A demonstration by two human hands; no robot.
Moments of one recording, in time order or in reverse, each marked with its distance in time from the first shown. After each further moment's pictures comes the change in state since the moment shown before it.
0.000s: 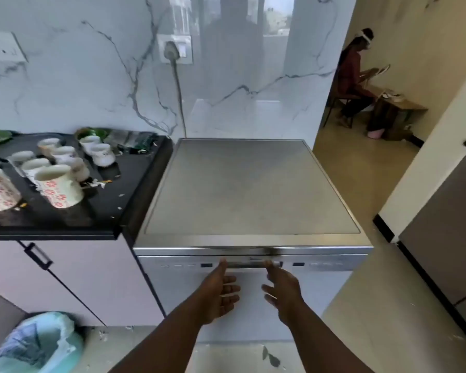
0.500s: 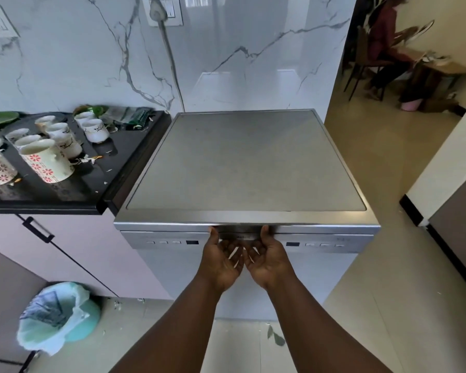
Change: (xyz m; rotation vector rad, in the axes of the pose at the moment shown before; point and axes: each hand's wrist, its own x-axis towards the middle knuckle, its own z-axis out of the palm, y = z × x) left_hand 0.047 -0.004 0.061 -0.674 -0.004 0.112; right_hand 0.059 -0.001 -0.007 0.521 -0.236 0.210
